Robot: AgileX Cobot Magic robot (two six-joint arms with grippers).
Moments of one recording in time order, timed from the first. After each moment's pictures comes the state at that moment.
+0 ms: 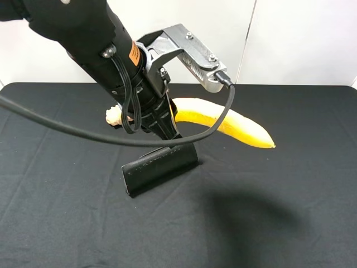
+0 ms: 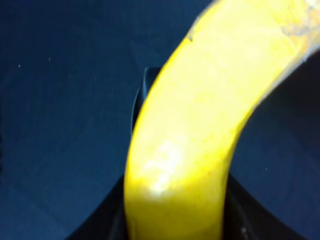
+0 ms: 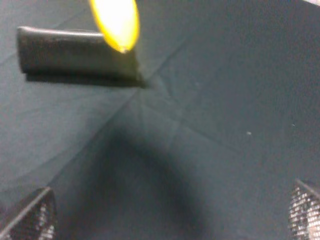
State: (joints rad) left arm -0.91 1.58 -1.16 0.08 0.62 0.10; right arm 0.62 0.11 -0.49 -0.04 1.03 0.06
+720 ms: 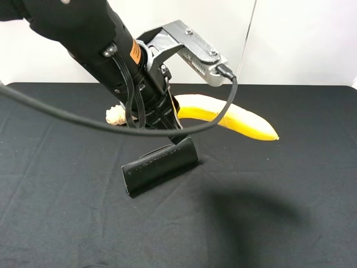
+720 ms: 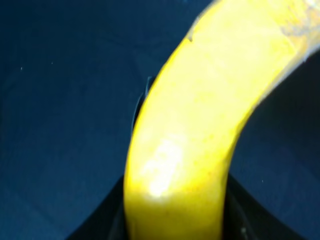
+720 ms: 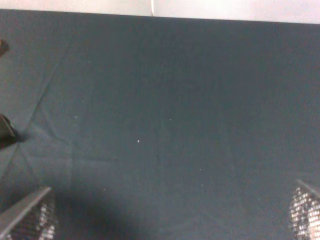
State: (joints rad) left arm -0.90 1.58 -1.16 0.09 0.60 0.03; right arm 0.17 -0.01 -0.49 -0.02 1.03 0.06
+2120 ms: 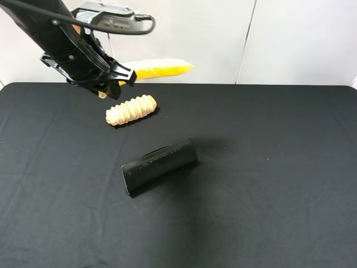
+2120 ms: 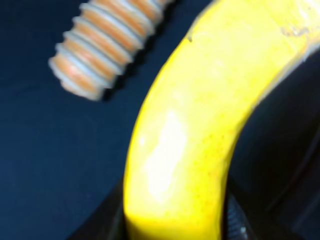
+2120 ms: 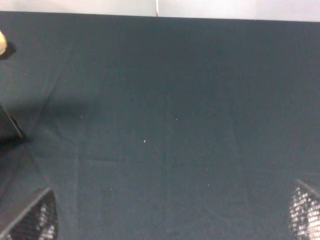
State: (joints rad) left arm -0.55 1.58 -1.16 0.11 0.65 -0.26; right arm 0.17 -0.01 -0.49 0.00 1.03 0.06
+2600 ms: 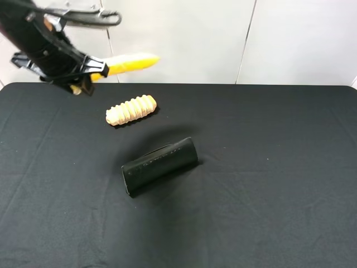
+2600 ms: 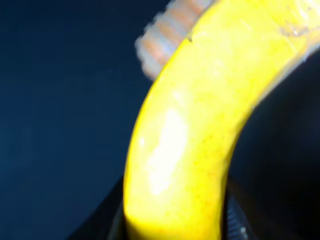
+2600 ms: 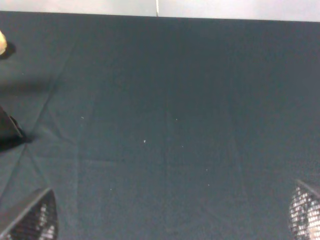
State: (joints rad) left arm -0.39 1.58 -1.12 0.11 0.66 -0.28; right arm 0.17 -0.01 -0.49 0.00 1.03 0.06
